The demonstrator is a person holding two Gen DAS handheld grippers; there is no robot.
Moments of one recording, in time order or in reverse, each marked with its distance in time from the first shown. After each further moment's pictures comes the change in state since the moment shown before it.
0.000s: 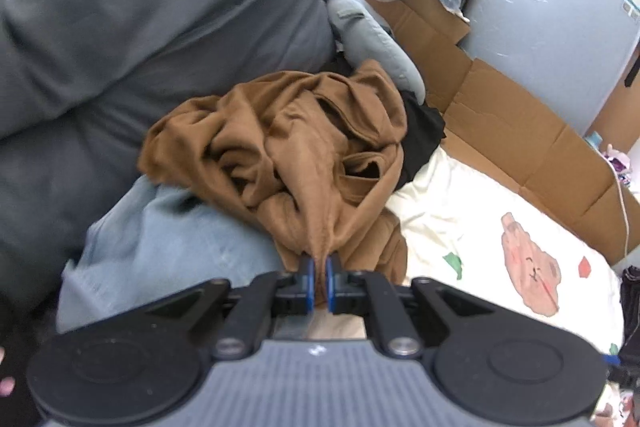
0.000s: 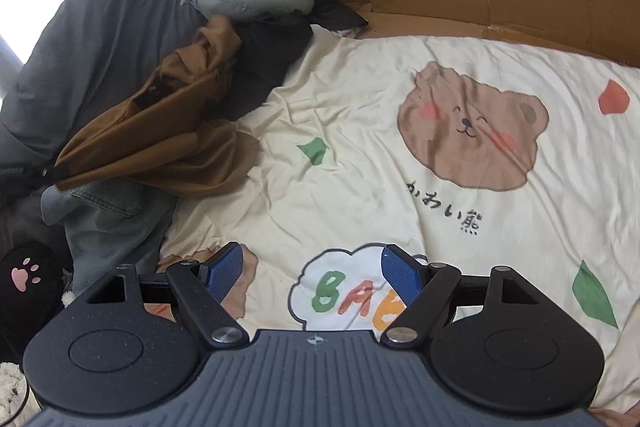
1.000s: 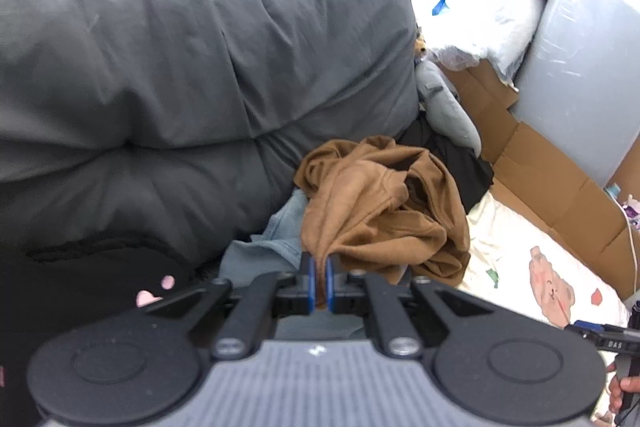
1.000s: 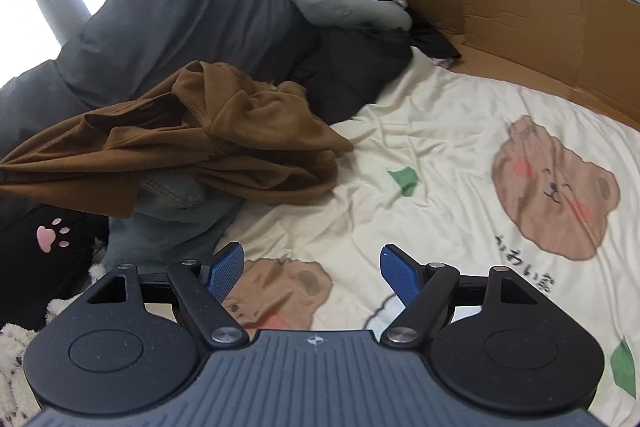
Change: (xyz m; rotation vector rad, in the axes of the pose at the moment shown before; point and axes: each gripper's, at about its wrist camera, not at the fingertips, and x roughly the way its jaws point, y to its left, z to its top) left arm -0.169 0.085 -0.019 -0.103 -0.119 0.147; right arm 0.014 0.084 0.017 -0.213 -0.012 0.103
